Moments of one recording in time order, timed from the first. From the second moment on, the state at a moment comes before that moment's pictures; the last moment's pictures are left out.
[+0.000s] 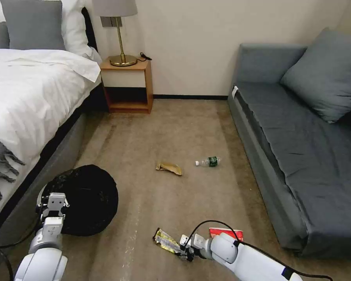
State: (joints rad) left arm 1.56 -1.24 -0.78 -1.98 0.13 0.22 -0.22; right arm -0.85 1.10 -0.46 1.28 0.00 -0.31 -0.44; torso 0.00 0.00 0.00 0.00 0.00
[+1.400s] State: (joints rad) left arm 1.57 -1.24 -0.77 -2.01 0.14 0.17 -0.18; right arm -0.78 1.18 -0.20 1.53 0.16 -0.25 -0.40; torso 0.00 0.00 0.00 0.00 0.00
